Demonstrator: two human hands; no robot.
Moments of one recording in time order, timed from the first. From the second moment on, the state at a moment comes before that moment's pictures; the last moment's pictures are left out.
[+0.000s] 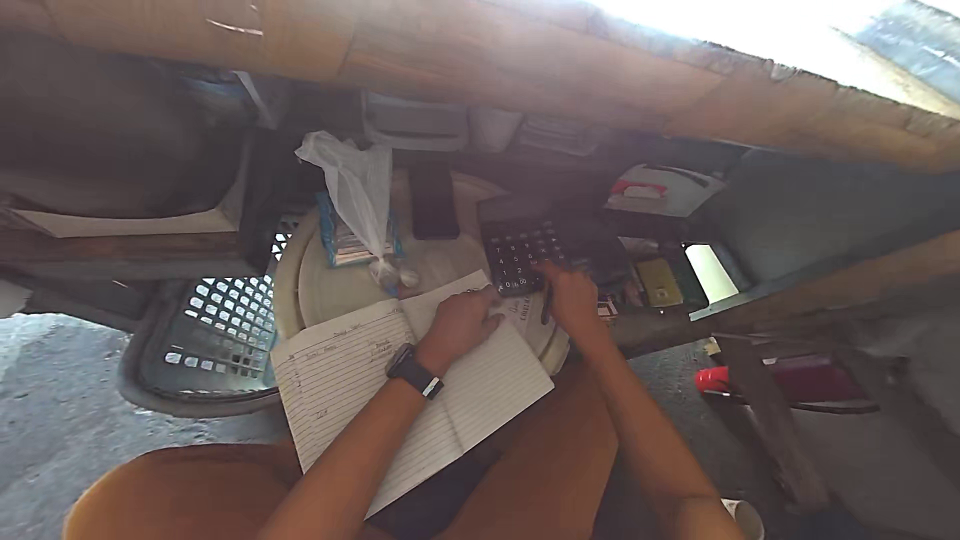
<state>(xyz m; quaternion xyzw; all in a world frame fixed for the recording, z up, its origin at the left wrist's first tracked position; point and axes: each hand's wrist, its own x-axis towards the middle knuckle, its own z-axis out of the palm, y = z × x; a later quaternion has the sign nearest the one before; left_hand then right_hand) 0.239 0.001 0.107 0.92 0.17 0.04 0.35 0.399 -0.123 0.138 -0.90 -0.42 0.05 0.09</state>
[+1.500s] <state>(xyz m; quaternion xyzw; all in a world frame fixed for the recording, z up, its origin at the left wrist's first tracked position) 0.240 0.001 0.108 0.92 0.17 0.03 0.36 0.424 -0.140 0.106 -0.85 -0.45 -0.11 0.25</state>
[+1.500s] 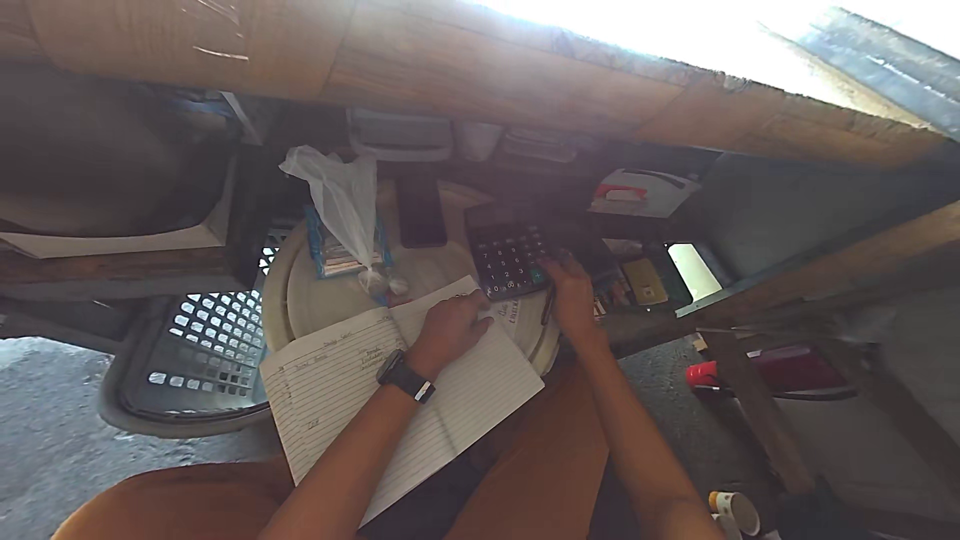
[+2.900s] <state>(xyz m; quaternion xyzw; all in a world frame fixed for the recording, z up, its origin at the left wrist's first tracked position) 0.240 0.002 0.109 0.92 0.16 0.02 0.36 0.397 -0.131 0.107 -0.80 -0.56 -0.11 0.18</state>
